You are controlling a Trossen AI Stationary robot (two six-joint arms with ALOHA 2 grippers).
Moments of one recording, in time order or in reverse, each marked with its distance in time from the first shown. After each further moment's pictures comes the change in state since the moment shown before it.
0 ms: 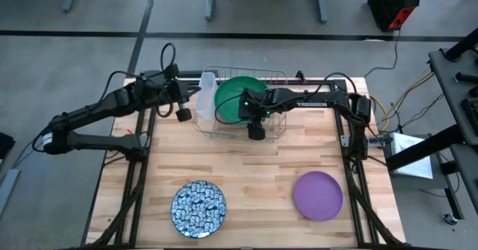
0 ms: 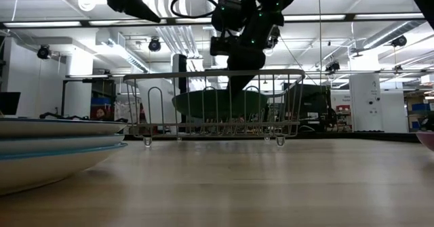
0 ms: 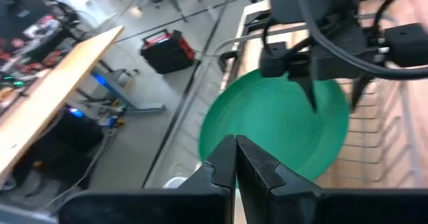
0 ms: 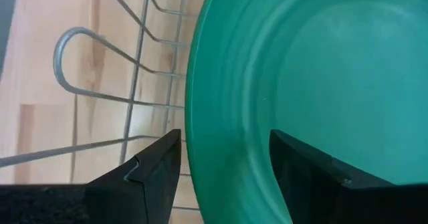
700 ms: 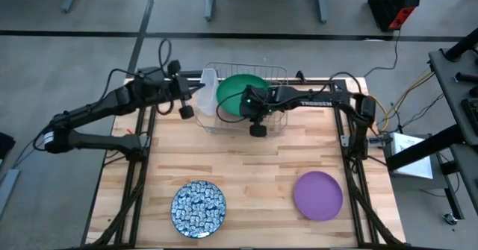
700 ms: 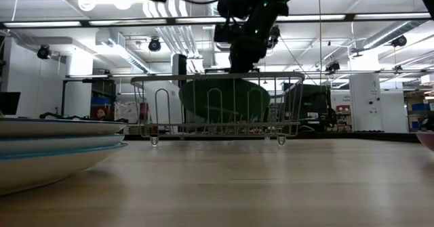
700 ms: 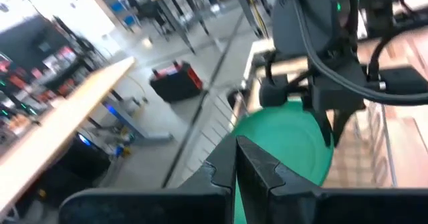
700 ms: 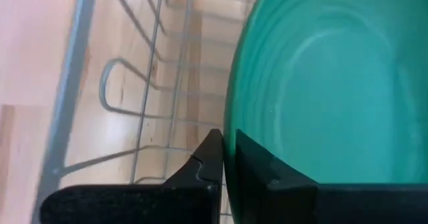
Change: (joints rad) left arm 0.000 0.015 0.063 0.098 0.019 0.018; right arm -0.008 -0.078 -0.004 0.008 0.039 -0.030
